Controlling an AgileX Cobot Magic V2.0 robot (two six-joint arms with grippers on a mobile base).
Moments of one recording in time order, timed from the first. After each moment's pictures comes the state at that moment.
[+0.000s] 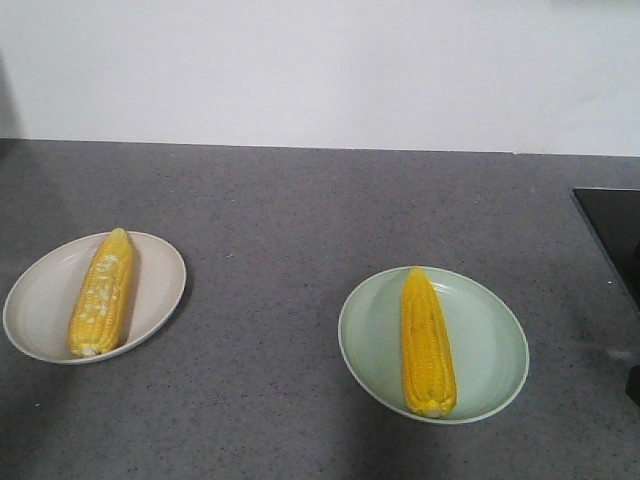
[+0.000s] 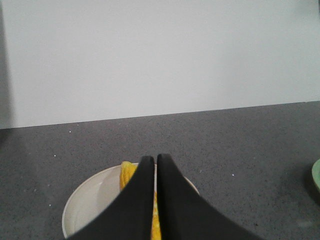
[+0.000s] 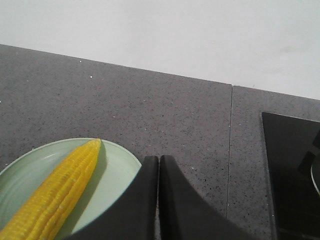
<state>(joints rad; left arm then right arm) -0.23 0.31 -0.32 0.15 0.18 -0.18 0.08 0.54 -0.49 0.27 0.35 -0.34</state>
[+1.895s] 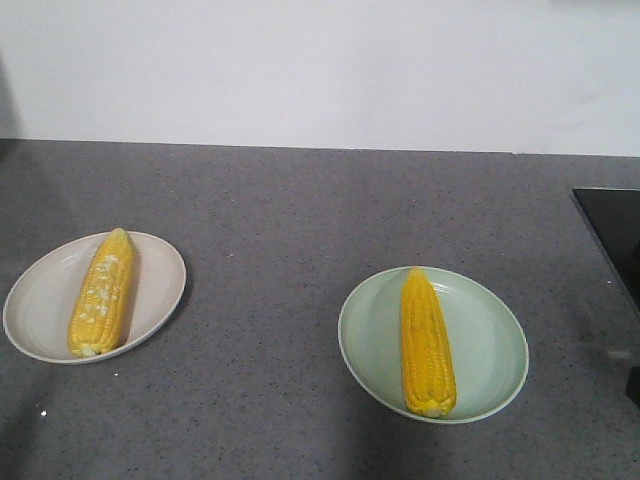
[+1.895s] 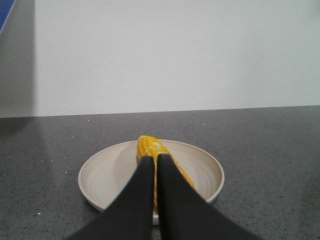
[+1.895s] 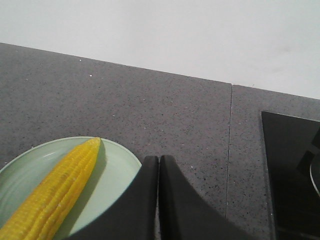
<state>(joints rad) -0.13 -0.01 0.03 0.10 0.04 -0.14 0.08 0.54 -0.49 0.26 0.36 -0.33</state>
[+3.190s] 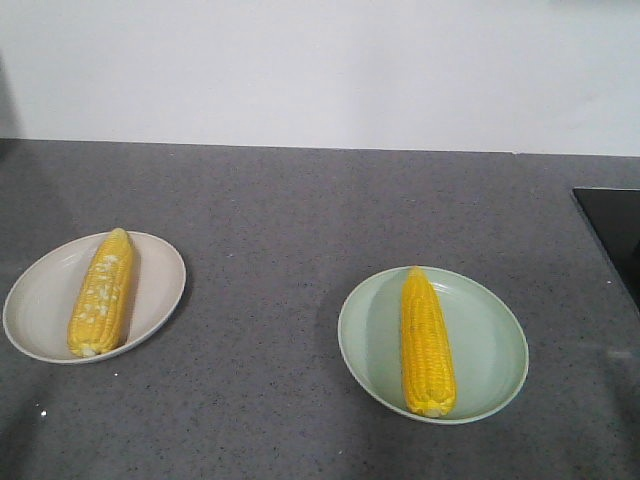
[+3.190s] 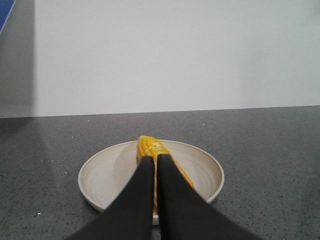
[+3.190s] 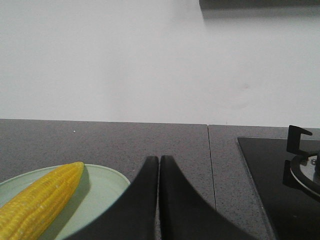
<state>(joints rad) -0.13 -0.01 0.03 0.10 0.04 -0.14 0.08 -0.01 0.03 -0.02 0.01 0.03</state>
